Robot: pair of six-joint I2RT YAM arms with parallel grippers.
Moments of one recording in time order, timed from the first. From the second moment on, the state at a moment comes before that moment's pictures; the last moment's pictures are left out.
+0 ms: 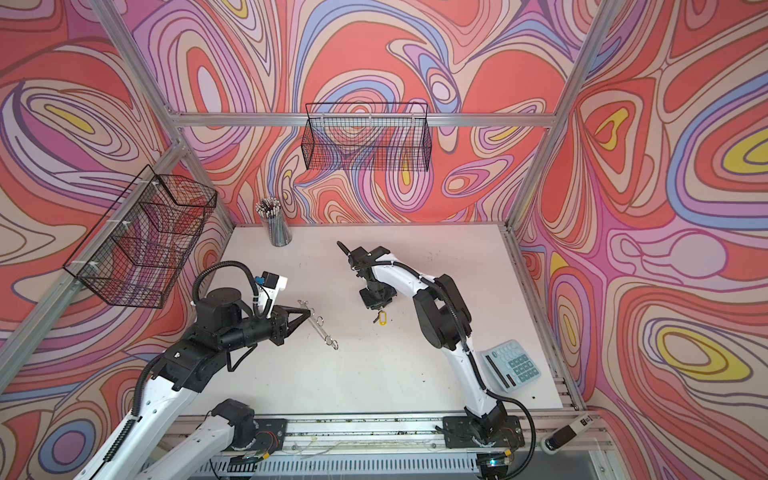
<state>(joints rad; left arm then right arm) -0.37 0.72 0.81 -0.57 0.51 -0.34 0.64 2.29 1.93 -1.18 0.05 0.22</state>
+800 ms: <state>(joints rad) -0.36 0.73 0.81 -0.57 0.51 -0.34 0.63 2.30 1.90 -1.13 0.02 0.22</state>
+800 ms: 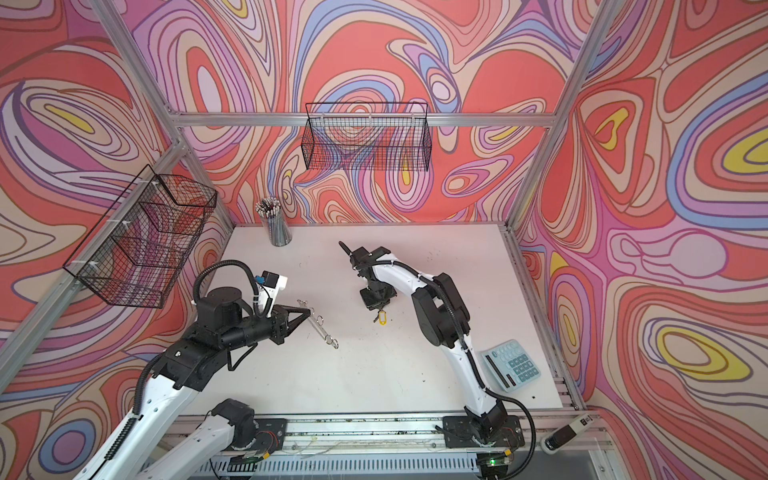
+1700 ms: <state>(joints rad) -0.43 0.74 0.79 -0.44 0.47 -0.47 0.65 1.86 0.94 0.09 0.19 0.44</state>
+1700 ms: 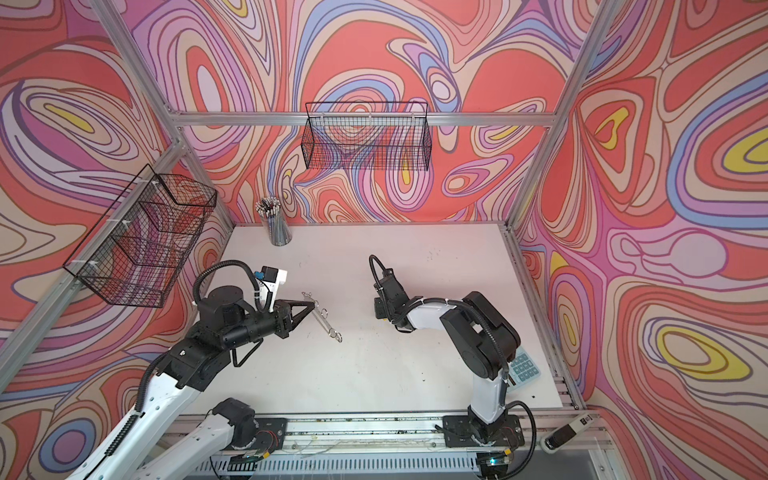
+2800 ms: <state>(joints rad) -0.46 0.77 0.79 -0.42 0.45 -0.47 0.70 1.79 0.91 0.30 0.34 0.48</state>
